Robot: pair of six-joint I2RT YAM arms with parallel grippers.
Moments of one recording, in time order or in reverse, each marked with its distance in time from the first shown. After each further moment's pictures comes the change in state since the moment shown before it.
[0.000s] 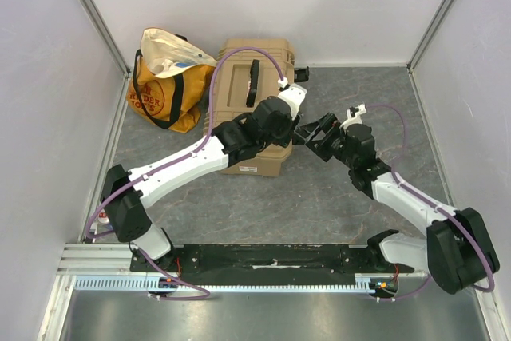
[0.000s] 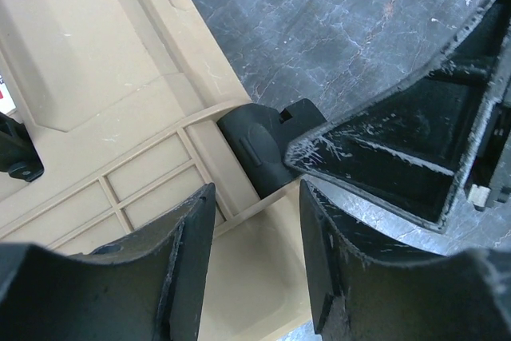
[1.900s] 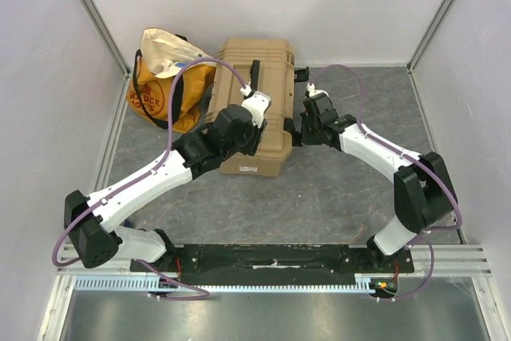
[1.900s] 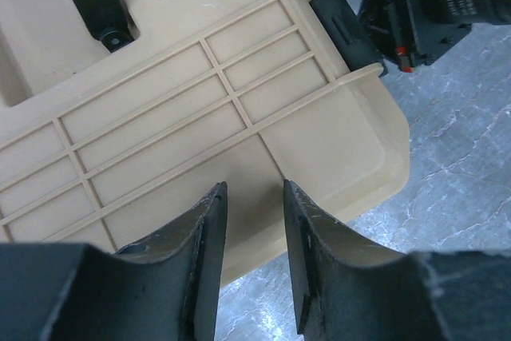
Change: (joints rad) left arm 0.070 -0.265 -0.231 -0.076 0.069 -0.010; right arm 0.113 0.405 0.588 -0.764 0.340 -0.675
